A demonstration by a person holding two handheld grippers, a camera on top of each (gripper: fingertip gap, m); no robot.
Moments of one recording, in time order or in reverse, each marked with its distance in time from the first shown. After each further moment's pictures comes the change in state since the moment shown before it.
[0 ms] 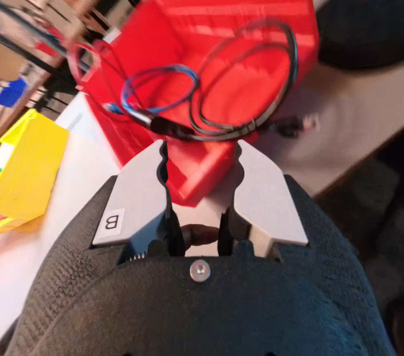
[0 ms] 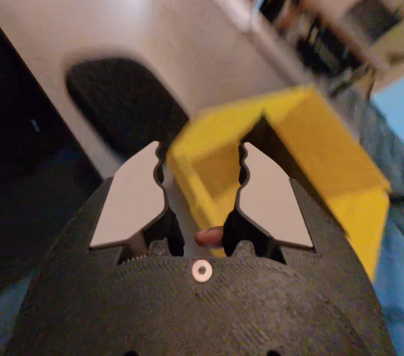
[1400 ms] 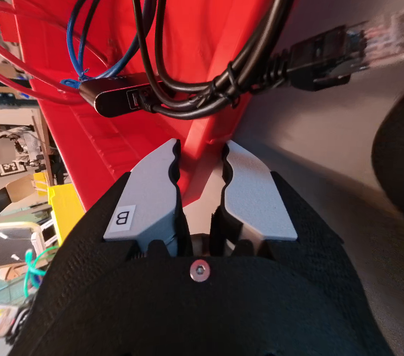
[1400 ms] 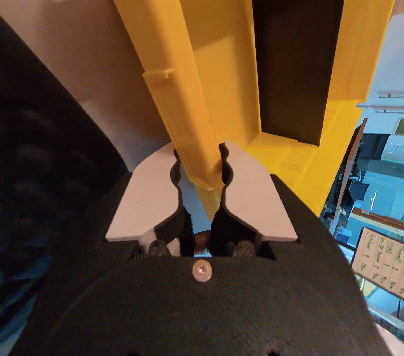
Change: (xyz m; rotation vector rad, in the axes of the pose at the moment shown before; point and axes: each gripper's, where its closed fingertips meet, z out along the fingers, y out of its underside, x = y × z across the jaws) left arm 0.041 -0.054 0.196 -0.438 0.032 0.418; right arm 0.036 0.031 0.167 -0.629 0.137 -0.391
